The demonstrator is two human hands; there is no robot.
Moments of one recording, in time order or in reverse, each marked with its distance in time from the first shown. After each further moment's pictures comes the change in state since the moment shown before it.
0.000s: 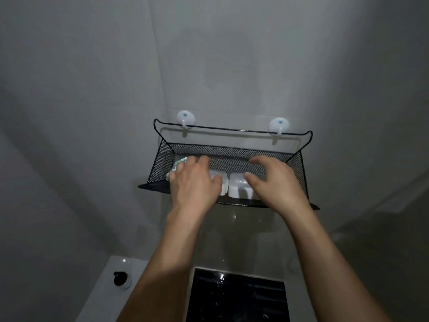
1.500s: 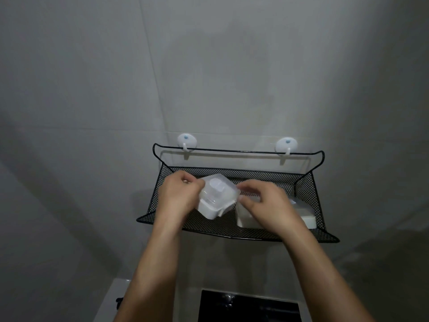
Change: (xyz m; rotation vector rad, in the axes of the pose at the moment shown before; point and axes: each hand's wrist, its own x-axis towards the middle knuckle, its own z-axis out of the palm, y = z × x) left_hand 0.060 -0.032 -0.004 -0.727 -0.021 -0.361; right_hand 0.042 0.005 0.032 0.213 -0.099 -0.035
